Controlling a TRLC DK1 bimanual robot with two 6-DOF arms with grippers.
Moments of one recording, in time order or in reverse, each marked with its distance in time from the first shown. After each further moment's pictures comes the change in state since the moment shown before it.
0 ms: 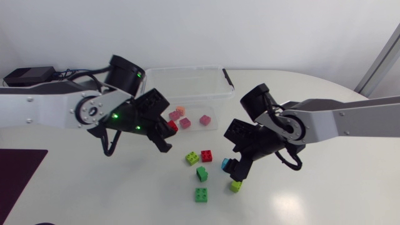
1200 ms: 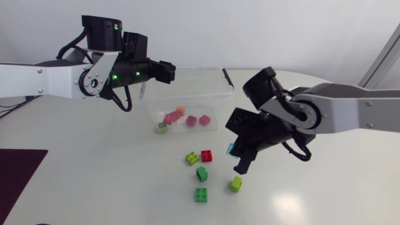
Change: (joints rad) left arm 0.125 0.119 0.177 0.482 -0.077 -0.397; right arm 0.025 -0.101 0.082 -0.117 0.084 -0.031
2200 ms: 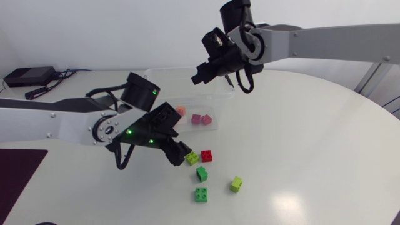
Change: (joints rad) left arm -0.223 -0.045 -0.238 -0.379 0.083 0.285; right arm -0.060 0.448 0.674 0.247 0.026 0.271
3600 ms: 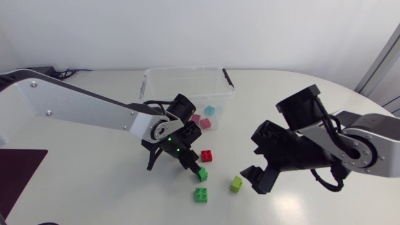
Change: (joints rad) left arm -0.077 0.354 0.219 -0.124 -0.132 -0.048; right arm 0.015 -0.719 -0.943 -0.191 -0.060 -0.146
